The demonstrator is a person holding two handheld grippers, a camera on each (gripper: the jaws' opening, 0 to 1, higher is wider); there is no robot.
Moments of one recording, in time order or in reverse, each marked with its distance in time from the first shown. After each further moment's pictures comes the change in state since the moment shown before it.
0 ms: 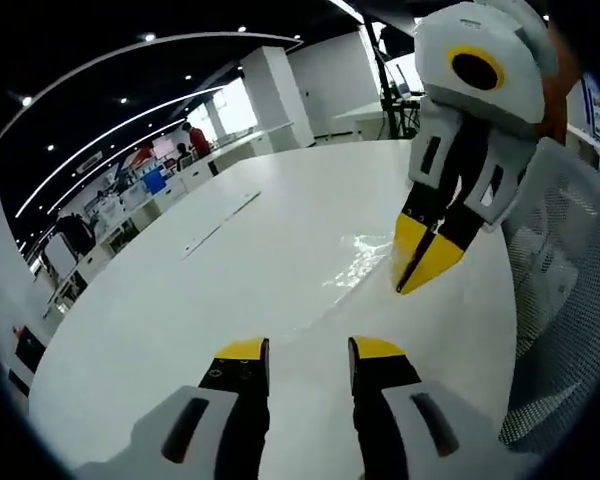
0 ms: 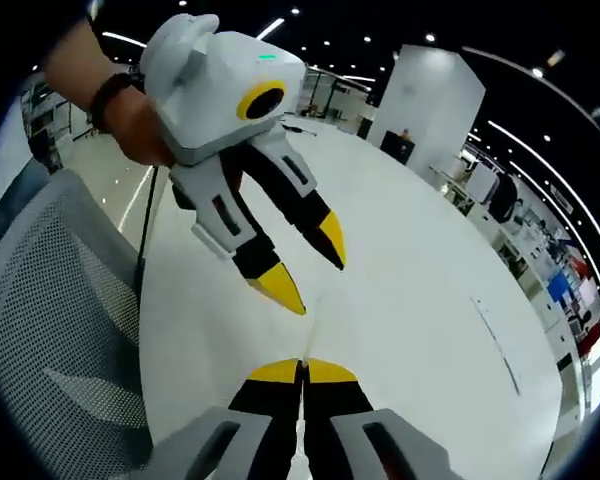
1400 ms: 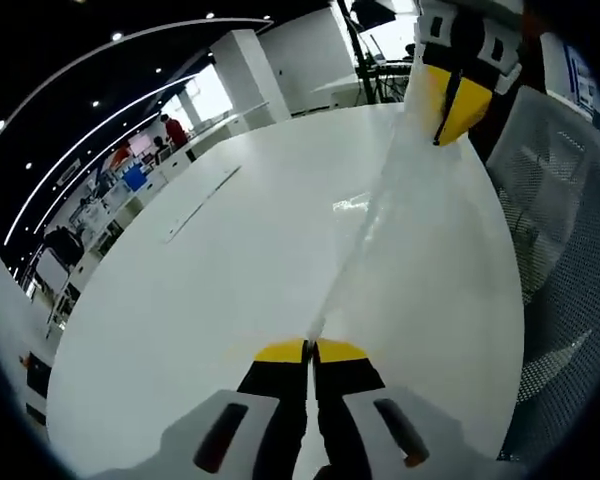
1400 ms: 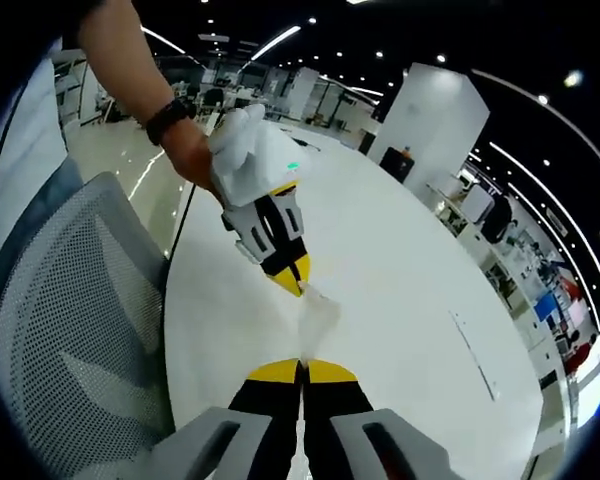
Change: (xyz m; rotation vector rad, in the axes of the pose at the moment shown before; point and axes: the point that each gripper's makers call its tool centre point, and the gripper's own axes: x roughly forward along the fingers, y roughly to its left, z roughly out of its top) left arm -0.003 -0.014 -0.033 0.127 0.108 -0.066; right arm -0.050 0.005 0.007 -0.023 -0.035 -0.070
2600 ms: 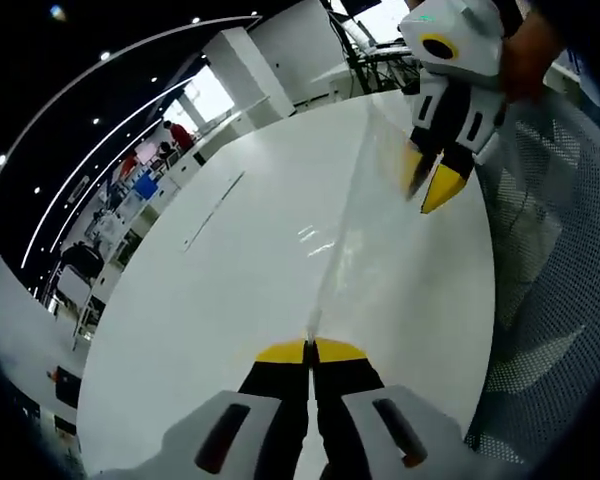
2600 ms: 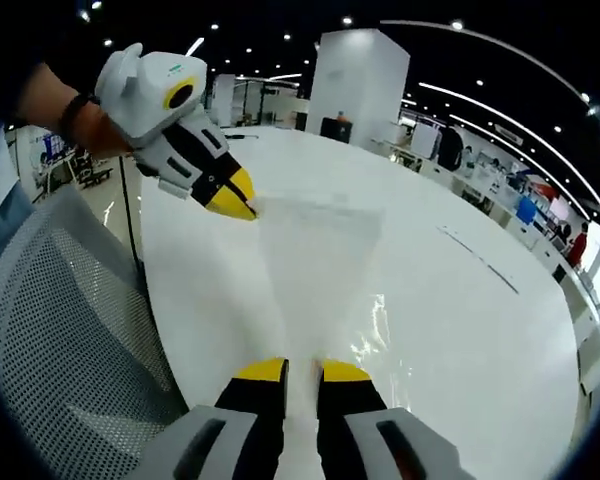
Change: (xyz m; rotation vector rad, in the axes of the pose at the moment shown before) left arm -0.035 -0.017 0.017 0.071 0.041 0.093; right arm 0.026 0.030 -0.085 0.354 0.054 -0.067
